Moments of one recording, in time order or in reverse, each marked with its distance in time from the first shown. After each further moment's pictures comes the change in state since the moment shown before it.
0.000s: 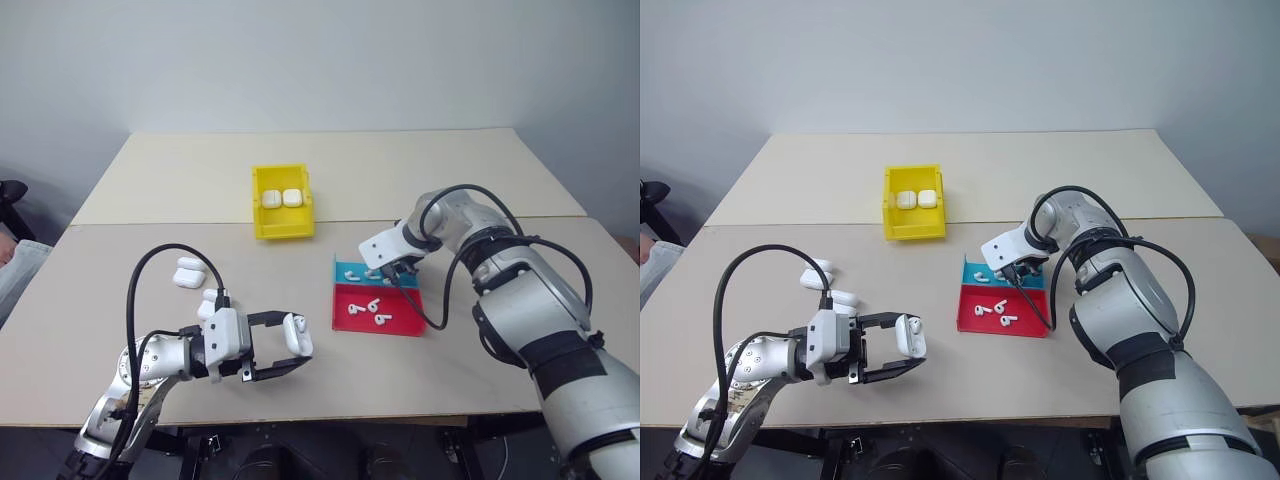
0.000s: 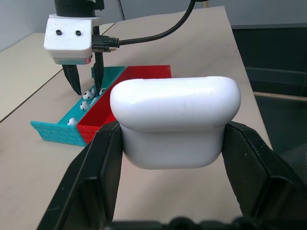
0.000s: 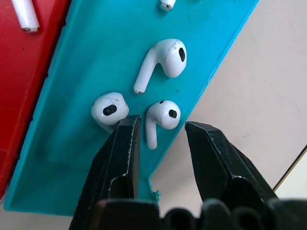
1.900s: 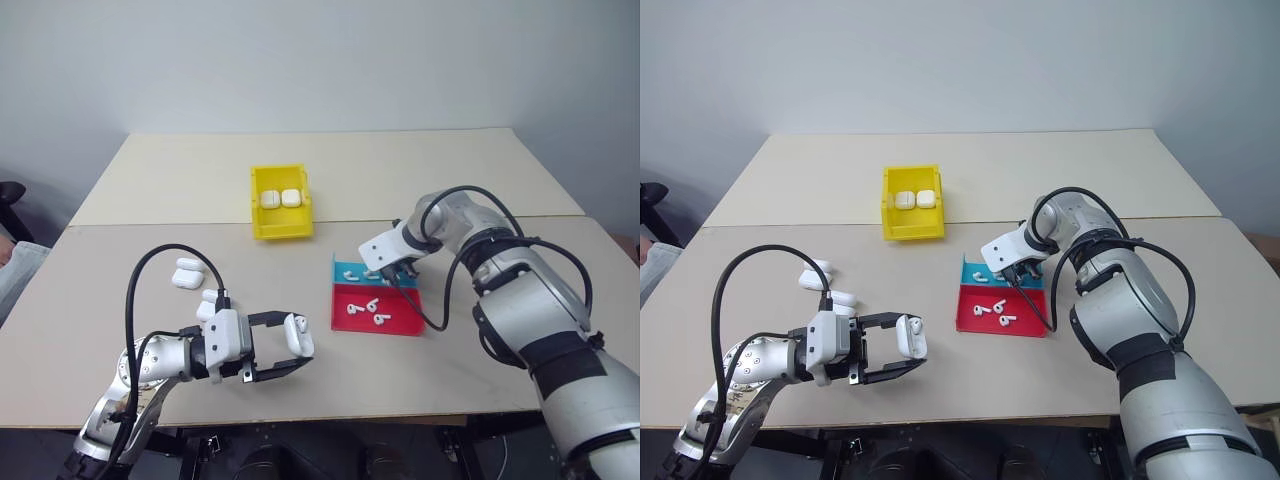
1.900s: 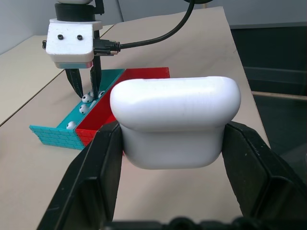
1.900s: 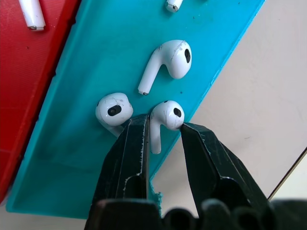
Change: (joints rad) left arm 0.004 0.000 0.000 -0.018 0.005 0.000 0.008; right arm 0.006 -0.001 -0.009 0.005 -0.001 -0.028 0.002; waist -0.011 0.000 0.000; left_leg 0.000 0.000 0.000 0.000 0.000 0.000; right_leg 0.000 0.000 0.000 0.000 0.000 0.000
